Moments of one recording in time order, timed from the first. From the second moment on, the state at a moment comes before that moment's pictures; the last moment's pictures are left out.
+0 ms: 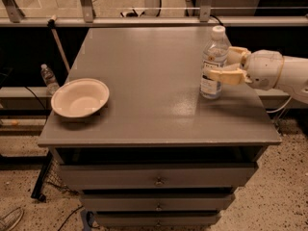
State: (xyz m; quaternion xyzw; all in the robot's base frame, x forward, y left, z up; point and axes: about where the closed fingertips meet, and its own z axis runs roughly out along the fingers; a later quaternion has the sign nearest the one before) arm 0.607 -0.171 0.915 -0.47 0.57 0.29 0.61
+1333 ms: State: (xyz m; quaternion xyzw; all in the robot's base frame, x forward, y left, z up) arm 0.607 -0.168 0.916 -0.47 0.56 0.29 0.61
